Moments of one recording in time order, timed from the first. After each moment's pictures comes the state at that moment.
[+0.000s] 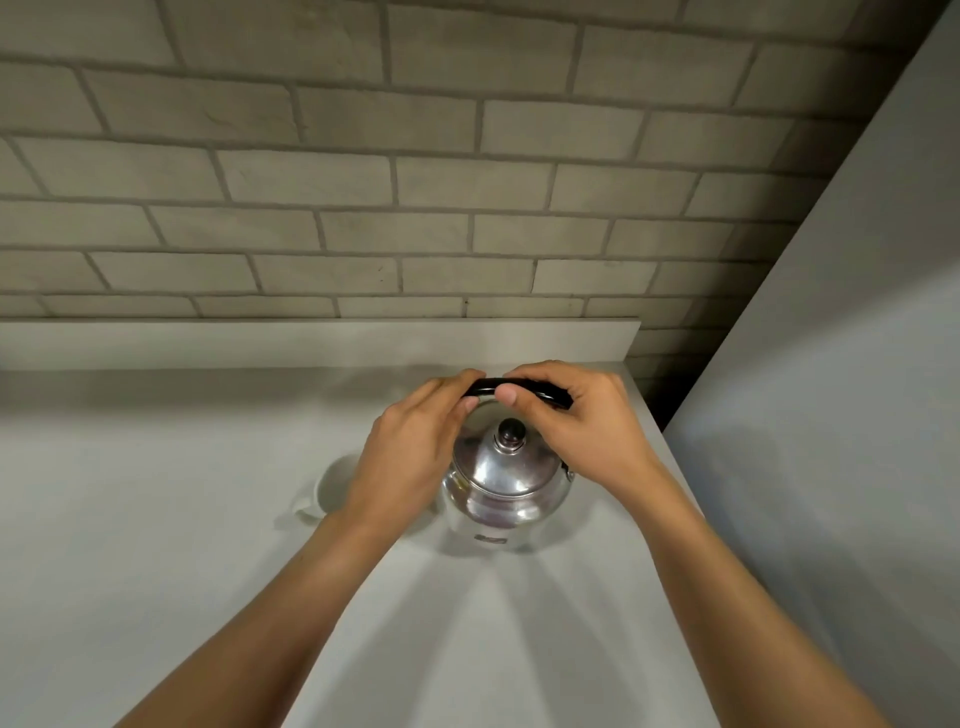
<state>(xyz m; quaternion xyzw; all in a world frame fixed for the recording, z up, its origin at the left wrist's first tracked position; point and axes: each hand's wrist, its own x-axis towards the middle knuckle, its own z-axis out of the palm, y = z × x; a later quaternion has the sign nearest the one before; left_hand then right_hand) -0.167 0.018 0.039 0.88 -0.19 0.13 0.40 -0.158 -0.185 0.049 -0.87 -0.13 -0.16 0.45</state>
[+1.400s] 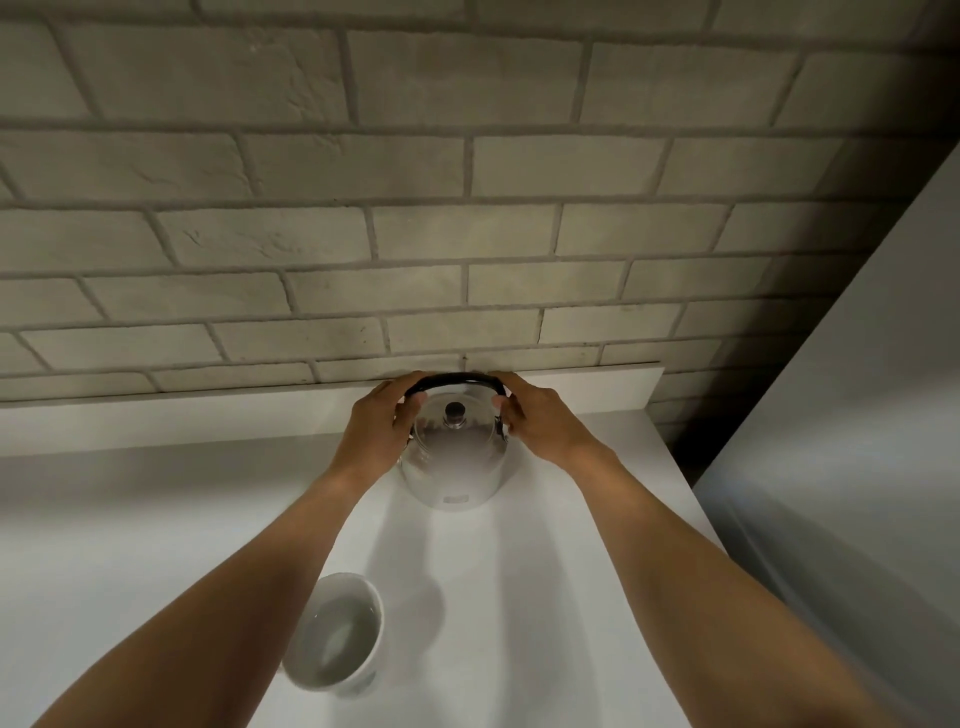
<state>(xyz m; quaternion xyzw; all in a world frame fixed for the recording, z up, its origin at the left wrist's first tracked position) 0.056 0.048 -0.051 0.88 -0.12 0.09 0.44 0.050 -0.198 -0.041 -0.92 -0.08 0.01 0.38</state>
